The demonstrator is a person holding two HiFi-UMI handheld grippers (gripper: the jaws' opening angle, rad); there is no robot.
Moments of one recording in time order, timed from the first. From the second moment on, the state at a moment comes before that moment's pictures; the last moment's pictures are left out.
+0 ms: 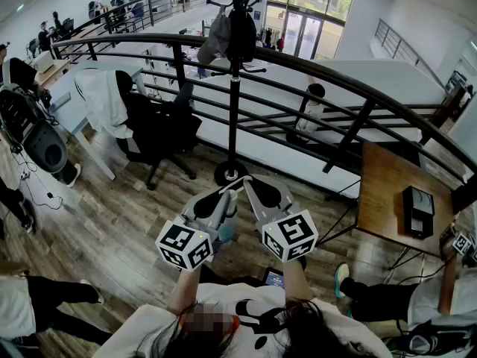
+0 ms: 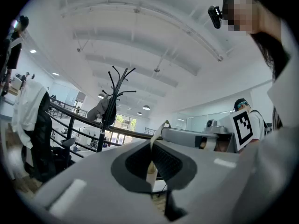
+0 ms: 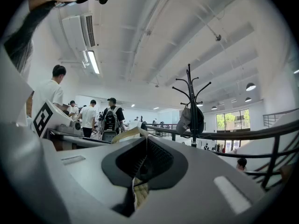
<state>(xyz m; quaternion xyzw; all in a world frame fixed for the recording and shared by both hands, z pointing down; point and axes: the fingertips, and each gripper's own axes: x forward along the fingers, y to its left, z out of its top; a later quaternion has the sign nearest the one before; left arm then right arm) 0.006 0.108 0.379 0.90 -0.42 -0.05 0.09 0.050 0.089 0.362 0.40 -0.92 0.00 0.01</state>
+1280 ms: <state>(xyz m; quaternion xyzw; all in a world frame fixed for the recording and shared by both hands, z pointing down) 0.031 0.079 0.376 0.90 -0.41 -0.04 0.10 0.075 0.059 0.361 0.39 -0.92 0.00 0.00</state>
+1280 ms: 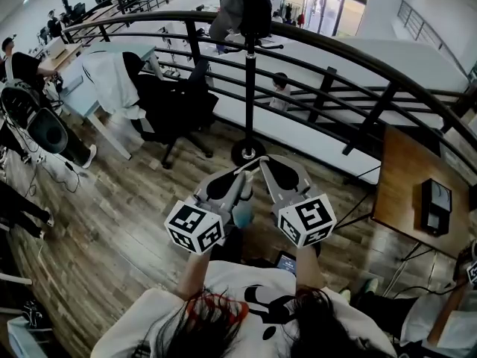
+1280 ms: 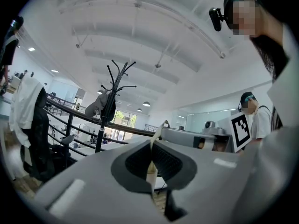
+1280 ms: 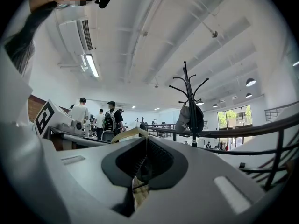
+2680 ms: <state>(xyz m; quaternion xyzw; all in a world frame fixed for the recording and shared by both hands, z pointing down) -0.057 -0.223 0.345 0.94 -0.32 -0.06 0.11 -0.017 -0.256 0.337 0.46 -0.89 -0.01 0.01</state>
